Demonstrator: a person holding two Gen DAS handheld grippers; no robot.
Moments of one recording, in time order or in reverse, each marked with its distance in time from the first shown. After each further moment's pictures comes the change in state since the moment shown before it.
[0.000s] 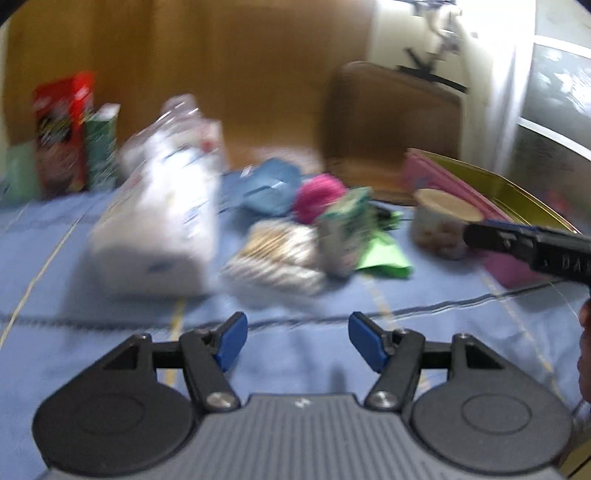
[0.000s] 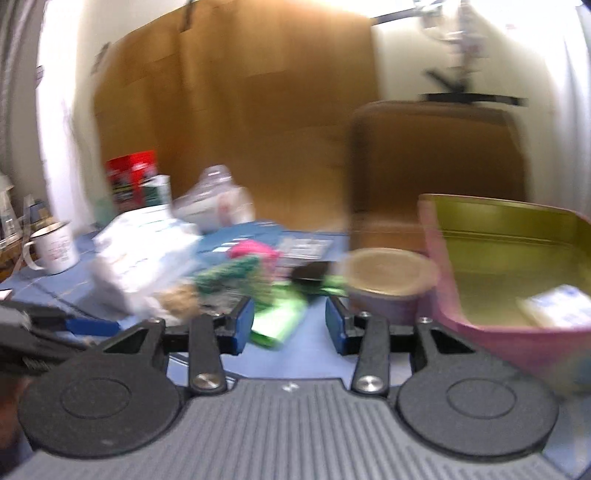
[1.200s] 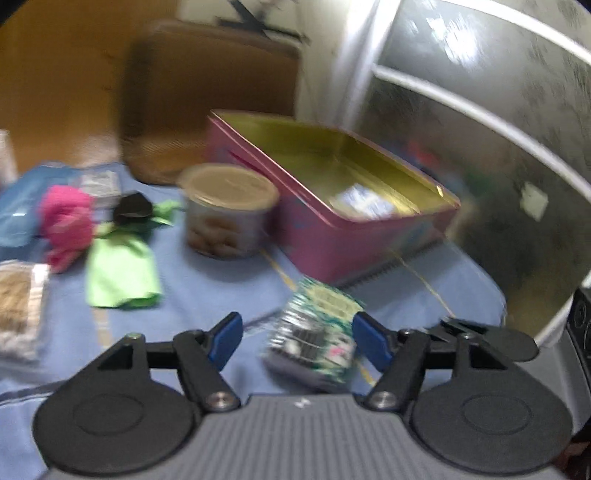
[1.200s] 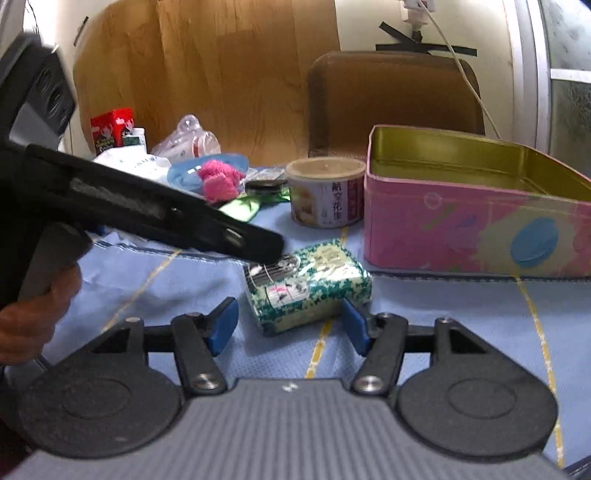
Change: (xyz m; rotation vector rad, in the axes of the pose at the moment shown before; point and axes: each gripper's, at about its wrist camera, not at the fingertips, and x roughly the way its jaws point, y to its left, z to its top) left arm 0.061 -0.148 0.030 0.219 0.171 -0.457; right arm -0.064 -0.029 -0.070 0.045 0.111 -0.106
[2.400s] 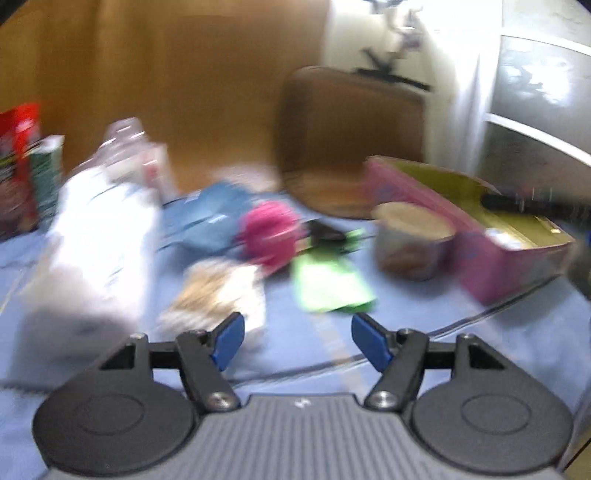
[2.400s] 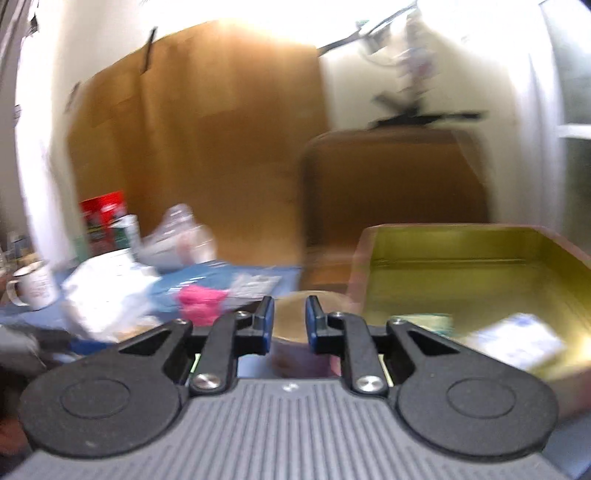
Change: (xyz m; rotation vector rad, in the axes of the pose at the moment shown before) left arm -0.072 0.086 -0.048 -0.114 -0.189 0.406; right arm 0.036 -0.021 0.108 0.025 -0.154 0.082
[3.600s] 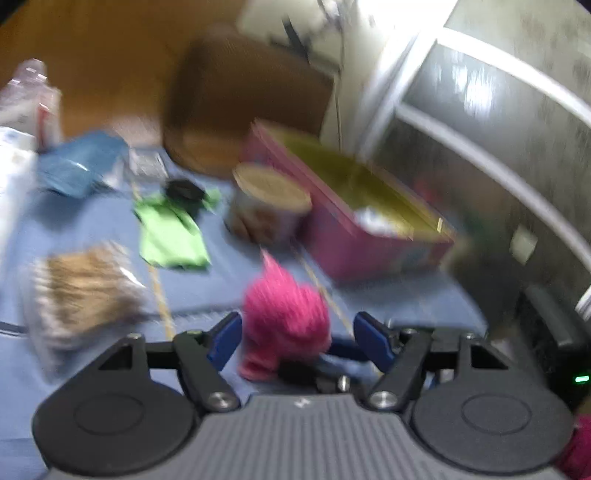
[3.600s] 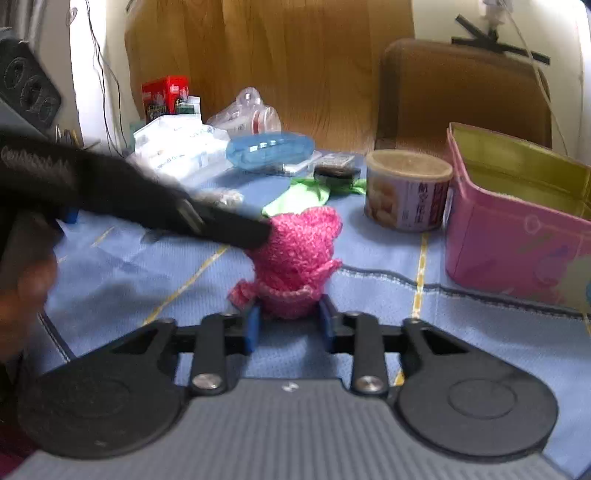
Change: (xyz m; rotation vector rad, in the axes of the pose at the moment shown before) left arm 0.010 -0.066 0.008 -0.064 0.152 -0.399; right arm -0.009 0.051 -0.094 -0.124 0.198 0.068
